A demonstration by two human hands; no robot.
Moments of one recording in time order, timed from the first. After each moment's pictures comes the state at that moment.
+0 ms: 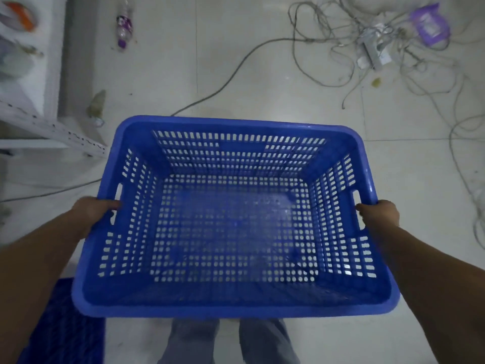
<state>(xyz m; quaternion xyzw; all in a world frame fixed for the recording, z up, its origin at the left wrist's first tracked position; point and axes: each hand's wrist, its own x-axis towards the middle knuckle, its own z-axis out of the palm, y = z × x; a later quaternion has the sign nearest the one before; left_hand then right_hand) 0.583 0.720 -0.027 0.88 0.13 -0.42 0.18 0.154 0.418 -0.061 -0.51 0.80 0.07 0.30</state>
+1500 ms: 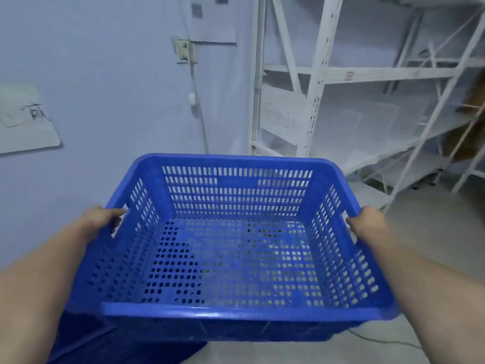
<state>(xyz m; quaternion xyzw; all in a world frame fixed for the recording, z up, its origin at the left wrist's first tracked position) 0.397 1.194 0.552 0.81 0.32 0.05 0.50 0.489 0.626 0.543 -0.93 0.21 -0.05 0.28</state>
